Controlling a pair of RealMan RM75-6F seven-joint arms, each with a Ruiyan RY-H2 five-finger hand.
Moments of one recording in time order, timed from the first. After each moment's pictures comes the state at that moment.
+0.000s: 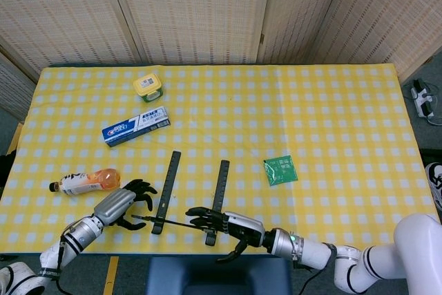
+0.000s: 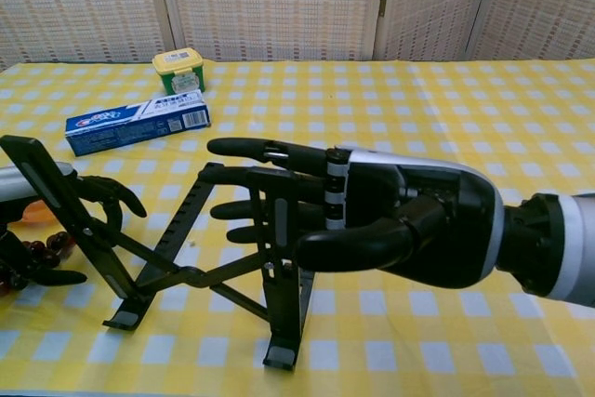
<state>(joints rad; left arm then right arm) -0.61 -1.30 0.15 -1.49 1.62 1.02 -0.46 0.89 -1.53 -0.24 -1.55 -1.83 1.20 1.67</state>
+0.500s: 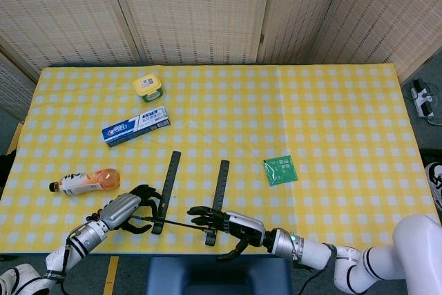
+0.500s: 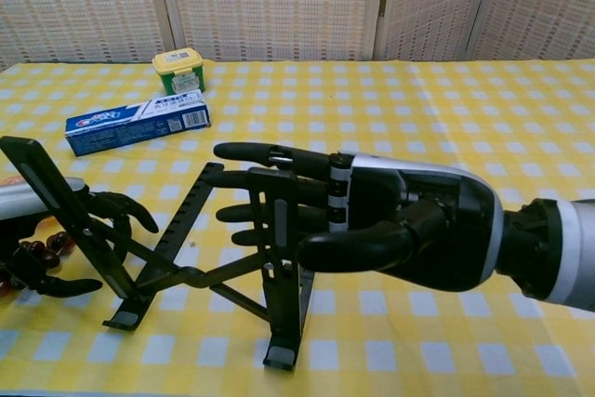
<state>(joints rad) -0.60 -1.34 0.15 -1.48 1.63 1.00 -0.49 0.88 -1.54 -0.25 -1.54 -1.83 1.20 1.68</state>
